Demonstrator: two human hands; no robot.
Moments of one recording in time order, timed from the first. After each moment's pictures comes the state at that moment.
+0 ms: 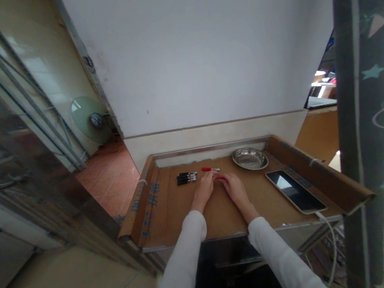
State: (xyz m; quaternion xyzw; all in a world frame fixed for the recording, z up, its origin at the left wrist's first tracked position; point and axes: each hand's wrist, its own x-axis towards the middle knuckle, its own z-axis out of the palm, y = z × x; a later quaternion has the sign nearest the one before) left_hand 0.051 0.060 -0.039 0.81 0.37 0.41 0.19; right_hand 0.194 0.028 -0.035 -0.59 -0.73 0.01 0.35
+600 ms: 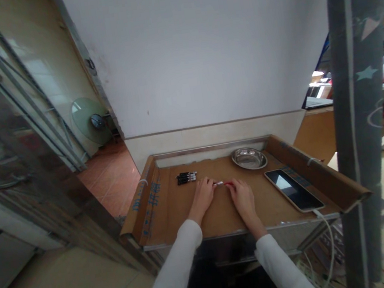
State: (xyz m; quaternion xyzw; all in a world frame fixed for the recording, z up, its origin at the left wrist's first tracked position) left_hand 0.043 0.024 -0.031 0.85 0.47 0.25 0.00; right_hand 0.194 -0.019 -0.034 -0.67 -0.66 -0.04 0.34
